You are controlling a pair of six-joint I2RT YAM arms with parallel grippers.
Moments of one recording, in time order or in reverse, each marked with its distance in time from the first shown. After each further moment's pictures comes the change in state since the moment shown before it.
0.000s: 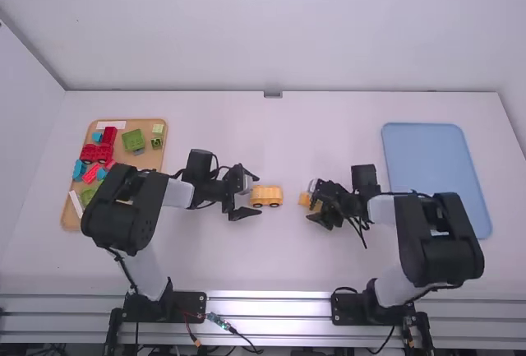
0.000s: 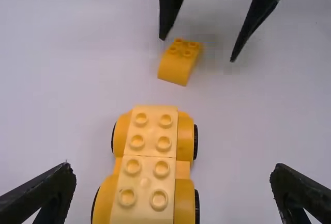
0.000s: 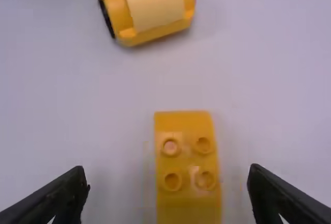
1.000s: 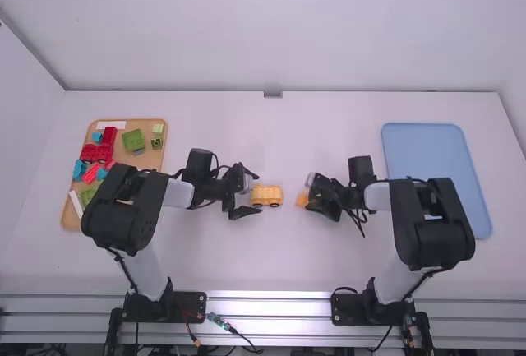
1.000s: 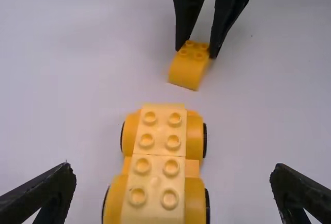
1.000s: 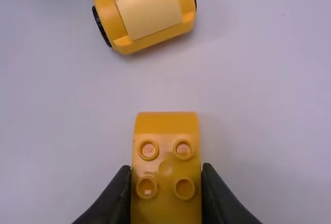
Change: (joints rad) left arm -0.005 0.005 0.001 0.032 -0.023 0.000; right arm 0.006 0.085 0.126 -0.121 -0.051 -0.003
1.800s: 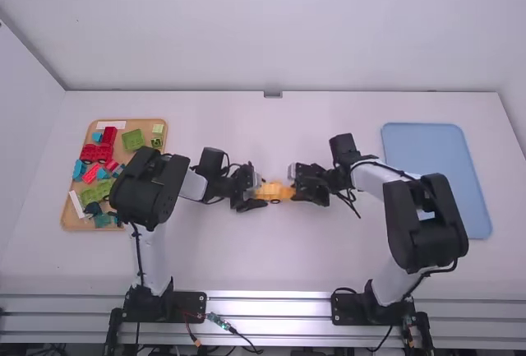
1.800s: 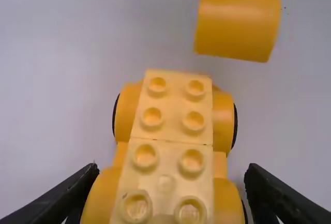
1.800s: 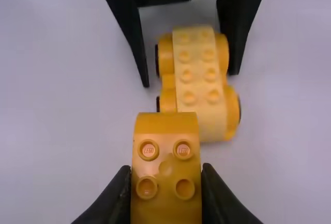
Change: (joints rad) left arm -0.036 0.220 0.125 0.050 -0.029 -0.024; right arm 0.124 0.000 0.244 -0.291 -0.077 -0.218
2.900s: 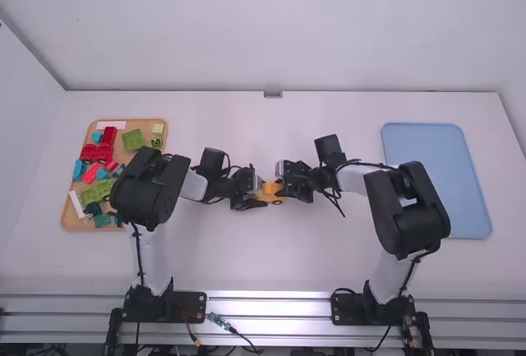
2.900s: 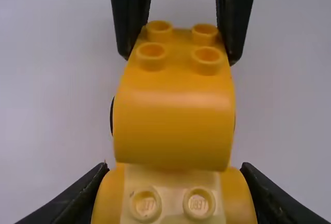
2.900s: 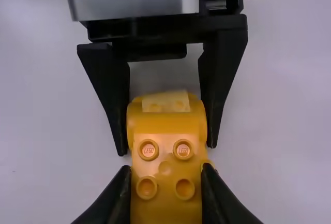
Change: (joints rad) left arm -0.006 0.000 0.000 -0.007 -0.002 0.077; right arm 0.088 0.111 -0.004 0.286 -0.081 0.155
